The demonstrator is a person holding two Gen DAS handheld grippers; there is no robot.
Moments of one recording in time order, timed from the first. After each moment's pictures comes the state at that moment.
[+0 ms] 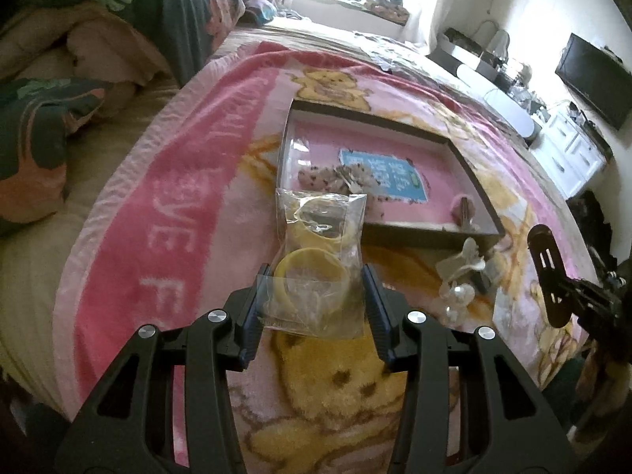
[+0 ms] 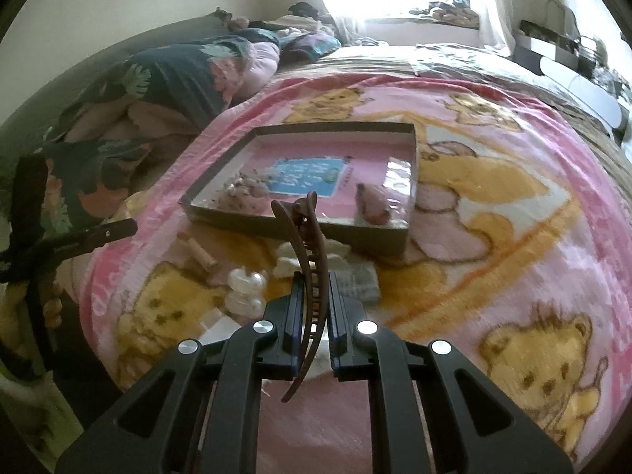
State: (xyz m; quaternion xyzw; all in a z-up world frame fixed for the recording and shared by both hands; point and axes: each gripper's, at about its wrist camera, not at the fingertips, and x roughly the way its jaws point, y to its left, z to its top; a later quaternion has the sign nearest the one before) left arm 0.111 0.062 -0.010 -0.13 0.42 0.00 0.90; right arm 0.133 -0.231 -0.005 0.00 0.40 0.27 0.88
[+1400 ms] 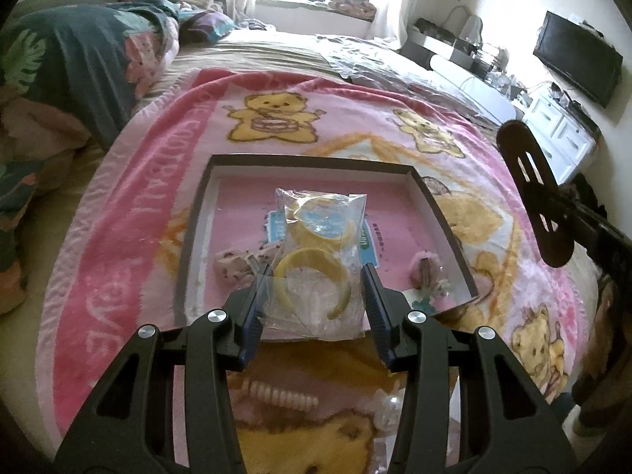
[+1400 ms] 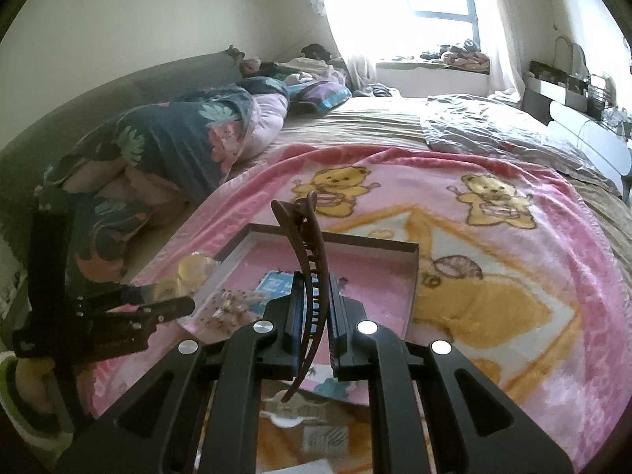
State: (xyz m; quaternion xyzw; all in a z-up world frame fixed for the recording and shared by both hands) left arm 0.216 -0.004 0.016 -0.08 0.42 -0.05 0.90; right arm 0.240 -0.223 0.060 0.01 0.33 0.28 0.90
